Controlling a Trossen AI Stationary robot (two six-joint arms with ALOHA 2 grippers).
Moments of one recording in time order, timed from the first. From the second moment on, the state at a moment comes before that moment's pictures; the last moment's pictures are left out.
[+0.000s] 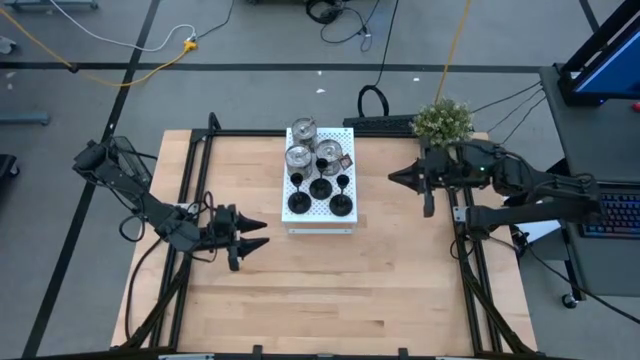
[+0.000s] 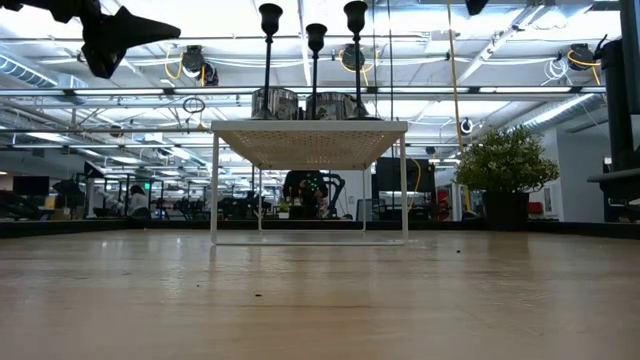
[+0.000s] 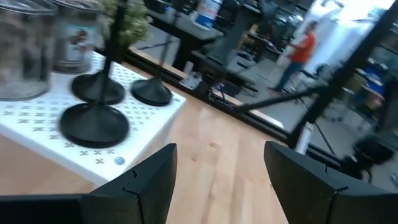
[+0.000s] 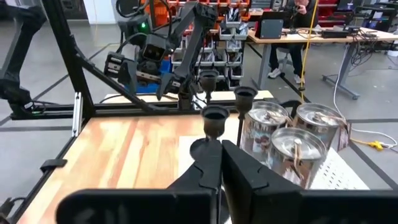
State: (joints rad) left arm -0.63 0.89 0.44 0.29 -0.76 -0.57; right arm -0.14 0.79 0.95 -0.32 -0.10 0.00
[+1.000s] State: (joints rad) left arm -0.59 0.43 0.42 -0.14 -0.66 -0.37; right arm -0.14 0.54 0.92 -0.60 -0.11 0.05
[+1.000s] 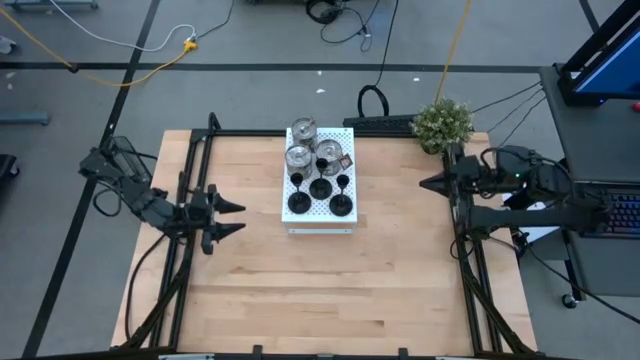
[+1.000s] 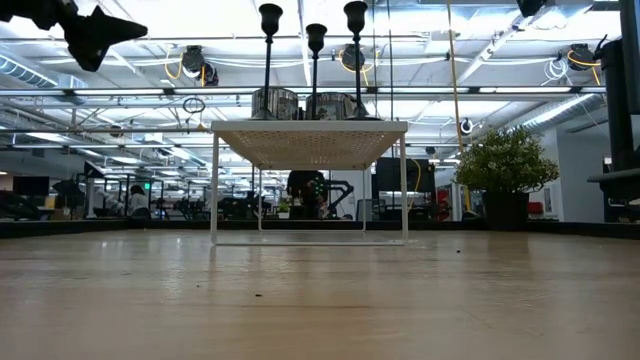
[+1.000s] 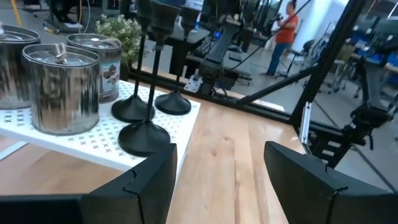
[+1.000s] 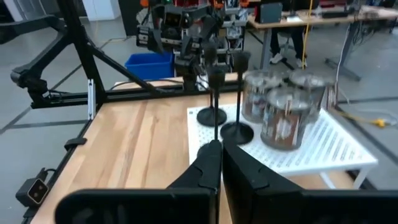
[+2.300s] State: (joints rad) left arm -0.59 0.29 0.01 0.35 -0.60 -0.20; right arm -0.14 0.15 0.43 -0.37 -0.08 0.24
